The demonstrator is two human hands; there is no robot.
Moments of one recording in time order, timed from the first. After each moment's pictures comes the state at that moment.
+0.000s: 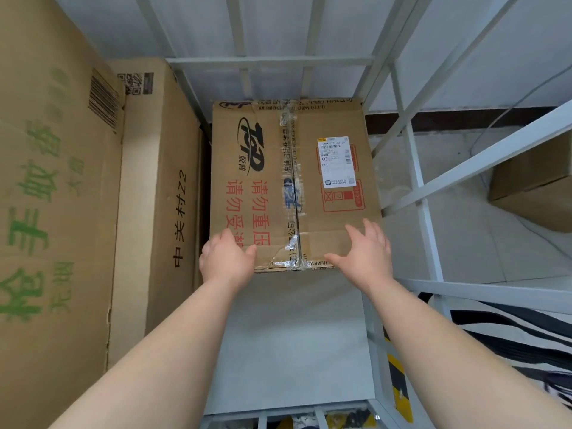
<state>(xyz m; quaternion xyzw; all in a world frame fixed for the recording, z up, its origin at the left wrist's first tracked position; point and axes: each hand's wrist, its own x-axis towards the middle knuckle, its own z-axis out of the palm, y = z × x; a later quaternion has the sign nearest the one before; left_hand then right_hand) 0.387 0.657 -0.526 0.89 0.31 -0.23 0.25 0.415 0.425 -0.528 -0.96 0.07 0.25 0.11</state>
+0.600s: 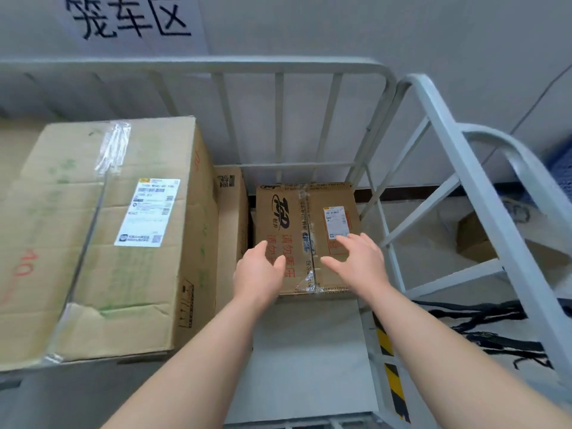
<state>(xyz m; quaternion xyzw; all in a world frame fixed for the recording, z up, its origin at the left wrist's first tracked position) 0.325 0.679 -0.272 0.88 0.24 -0.14 0.38 0.366 0.494 -0.279 -0.97 0.03 0.16 0.19</state>
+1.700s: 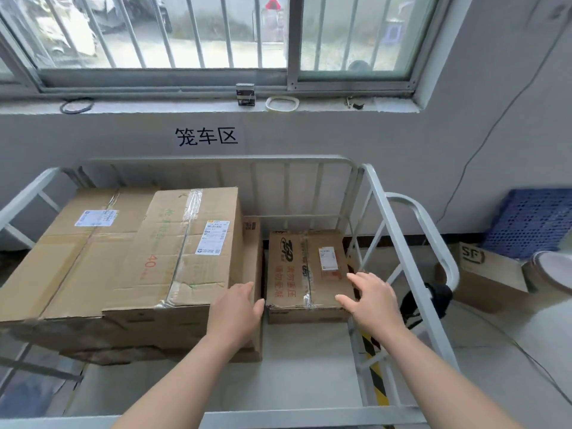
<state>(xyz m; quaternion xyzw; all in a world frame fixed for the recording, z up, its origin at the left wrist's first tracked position) 0.133 0.697 -0.054 0.97 0.14 -0.10 0.19 0.188 0.445 -0.074 -0.97 -0.02 0.08 0.22</state>
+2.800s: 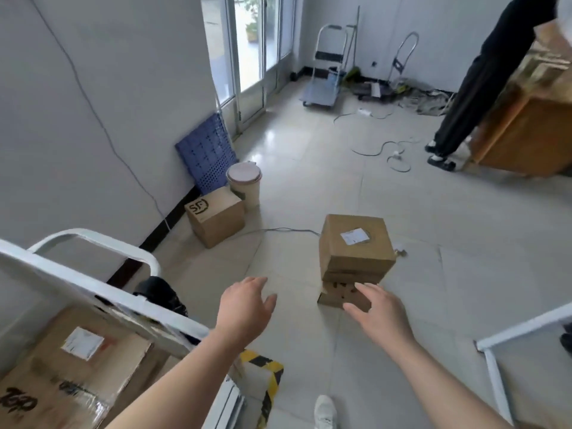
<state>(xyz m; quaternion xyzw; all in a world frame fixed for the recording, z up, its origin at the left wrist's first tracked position) 0.071 0.277 -0.037 0.85 -0.48 -0.19 0.13 -0.153 0.155 -0.068 -0.80 0.56 -0.06 0.22</state>
